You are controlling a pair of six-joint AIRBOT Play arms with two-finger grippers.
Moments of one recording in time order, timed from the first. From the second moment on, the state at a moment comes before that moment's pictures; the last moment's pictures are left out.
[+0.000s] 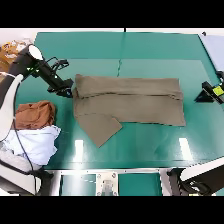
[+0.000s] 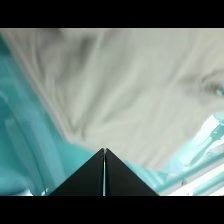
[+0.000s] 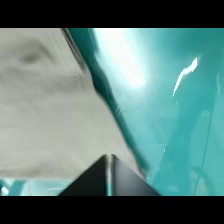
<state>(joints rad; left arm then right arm) -0.05 -1.68 1.59 1.12 -1.63 -1.46 -0.62 -1.78 1.68 -1.26 1.70 1.57</state>
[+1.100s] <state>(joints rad) -0.42 -1.21 0.50 0.70 -0.54 -1.60 -0.59 -1.16 0.45 -0.76 0.86 1.67</state>
